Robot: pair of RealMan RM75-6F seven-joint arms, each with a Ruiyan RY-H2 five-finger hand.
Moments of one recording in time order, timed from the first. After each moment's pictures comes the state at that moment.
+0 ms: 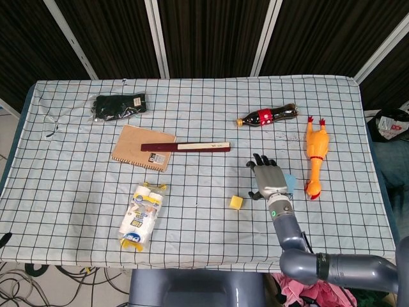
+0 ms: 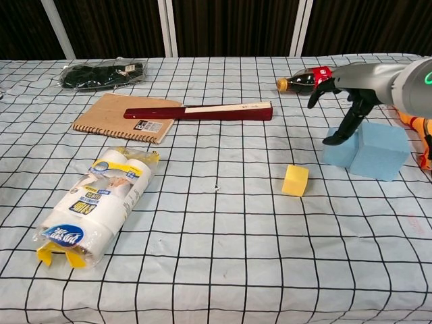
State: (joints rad) left arm 0.05 -1.06 -0.05 -1.64 1.50 1.64 0.13; right arm 0.90 -1.41 0.23 -1.89 -0.34 1.22 -0.75
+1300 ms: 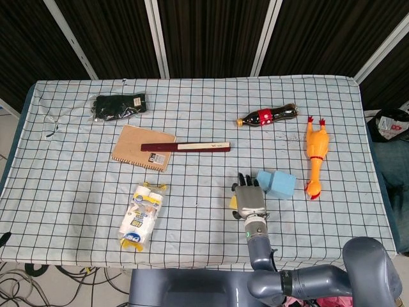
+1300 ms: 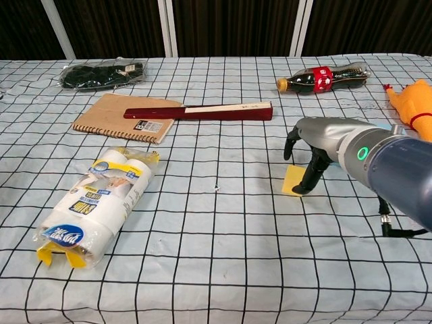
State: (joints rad) left arm 0.05 -1.06 -0.05 -1.63 1.50 1.64 0.14; right arm 0.91 -1.76 0.22 -1.77 -0.33 1.46 -0.89
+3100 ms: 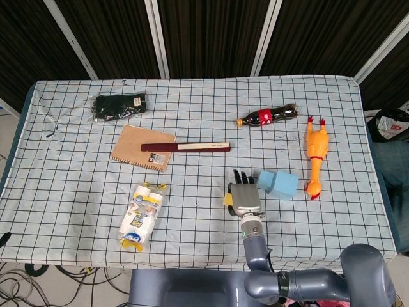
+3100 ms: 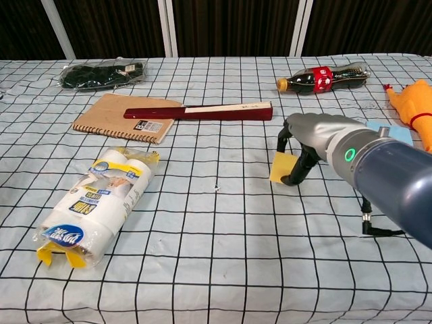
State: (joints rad) left arm 0.05 -1.06 -0.05 -1.64 1.50 1.64 0.14; right arm 0.86 -1.80 0.28 -1.73 -0.45 1.43 -0.93
